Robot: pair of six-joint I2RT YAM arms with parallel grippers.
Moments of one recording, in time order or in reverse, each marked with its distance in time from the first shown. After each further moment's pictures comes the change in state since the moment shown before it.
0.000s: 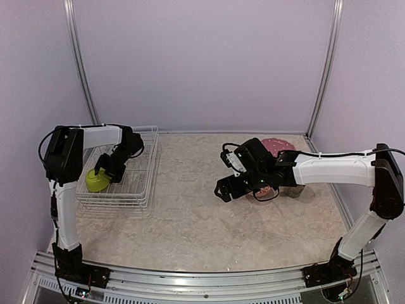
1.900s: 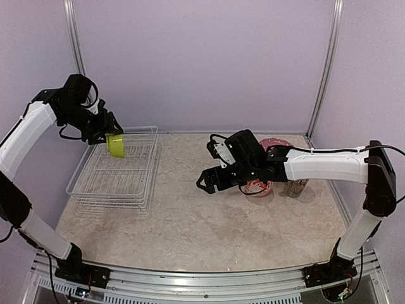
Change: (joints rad) left arm 0.085 -0.647 0.059 0.108 0.913 -0.088; right arm 0.032 0.066 0.114 0.077 -0.113 0.066
